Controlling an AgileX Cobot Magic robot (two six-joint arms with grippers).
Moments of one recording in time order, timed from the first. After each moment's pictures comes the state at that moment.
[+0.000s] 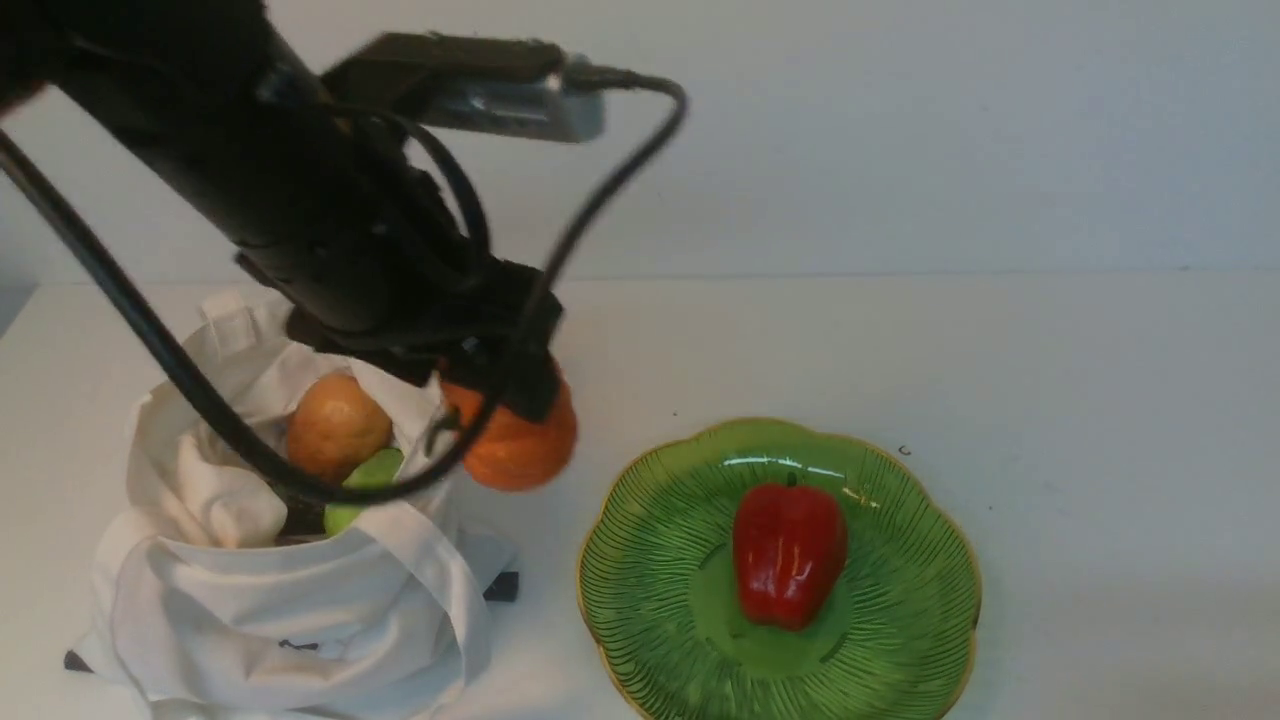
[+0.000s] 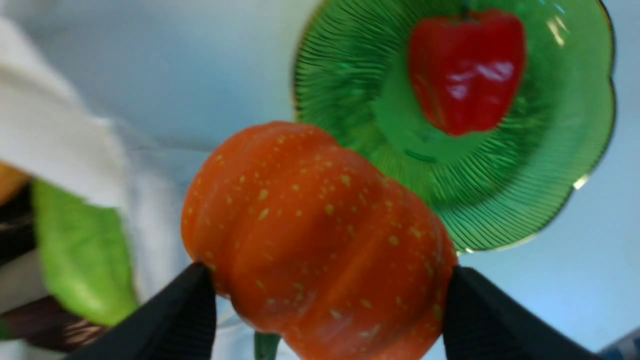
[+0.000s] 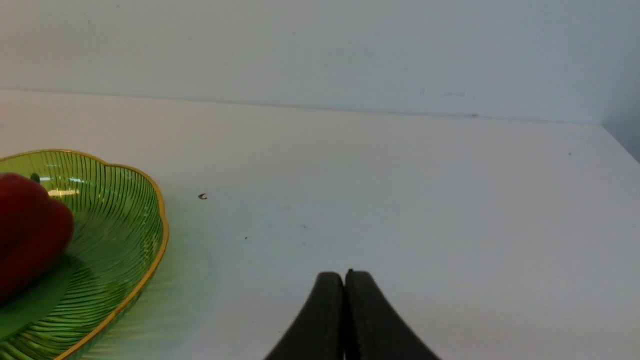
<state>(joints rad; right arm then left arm) 0.01 -0.01 0.03 0.02 0.36 -0.06 -0.53 1.56 -1.49 -0.19 1.23 0.01</state>
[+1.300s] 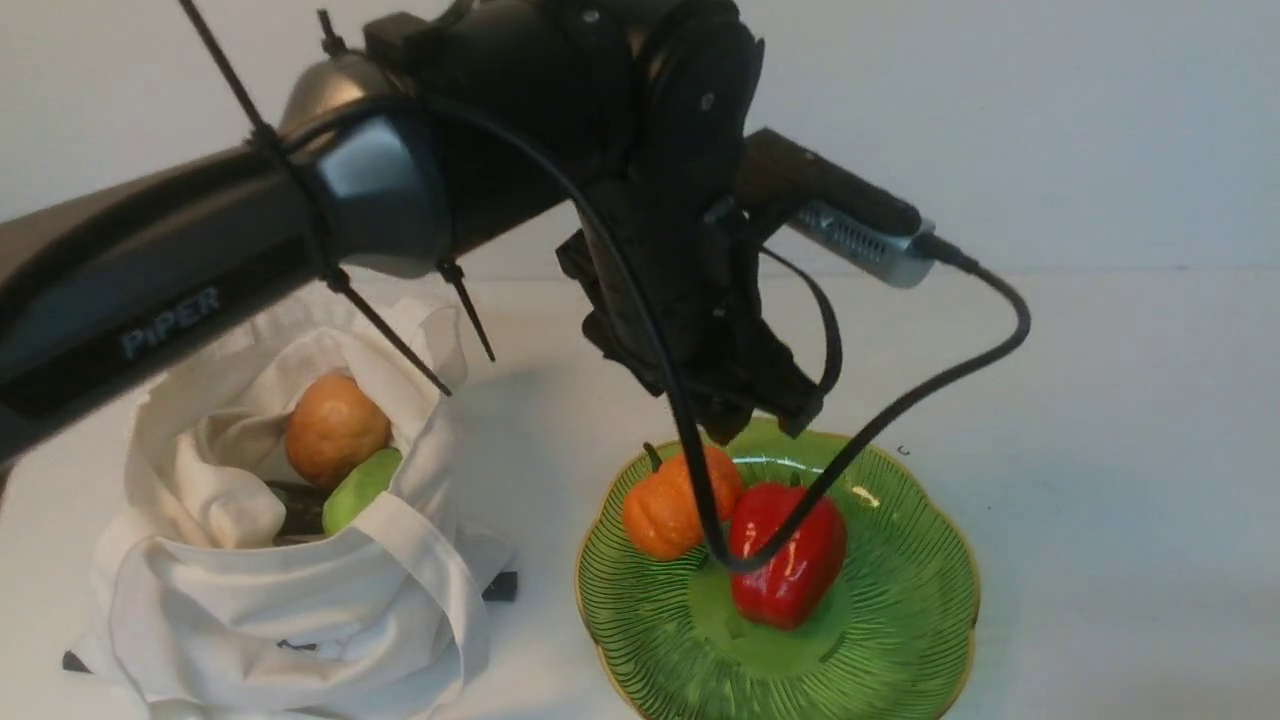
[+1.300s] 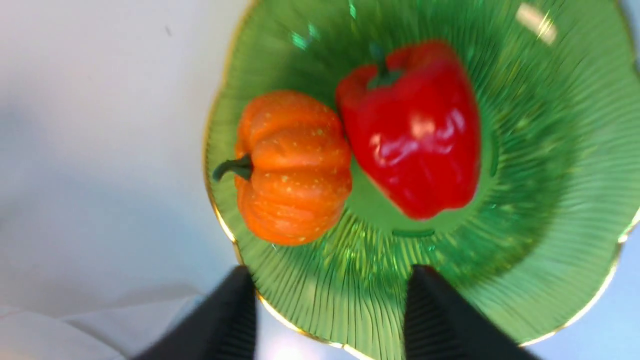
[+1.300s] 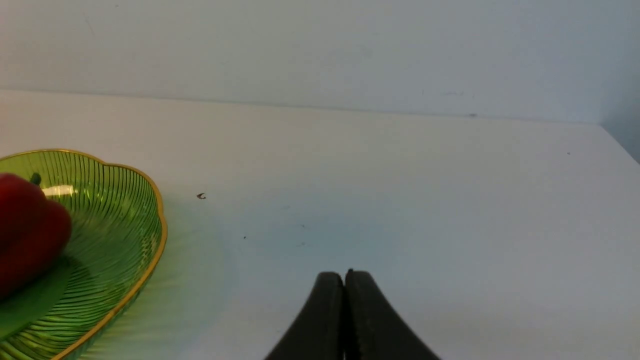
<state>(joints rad) 0.01 -0.01 0.03 0.02 0.36 -0.06 -0.74 1.83 -1.79 0.05 1.23 0.01</state>
